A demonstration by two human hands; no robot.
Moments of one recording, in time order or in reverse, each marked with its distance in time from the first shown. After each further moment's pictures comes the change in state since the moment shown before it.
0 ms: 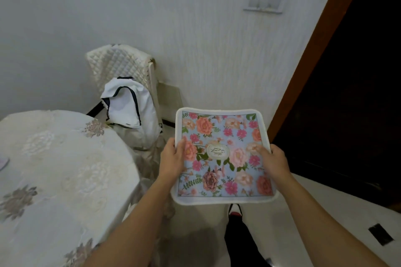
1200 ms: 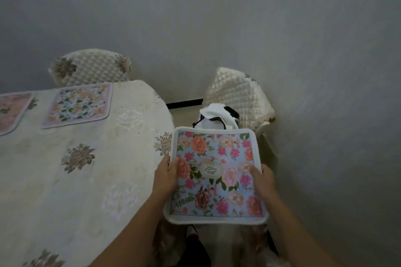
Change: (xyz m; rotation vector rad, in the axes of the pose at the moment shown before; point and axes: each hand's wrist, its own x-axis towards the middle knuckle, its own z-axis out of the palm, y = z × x) left_hand 0.228 -0.029 -0.136 -0.142 0.836 -0.303; right_hand 0.226 -0.243 0.347 -0.390 -0.800 -0.282
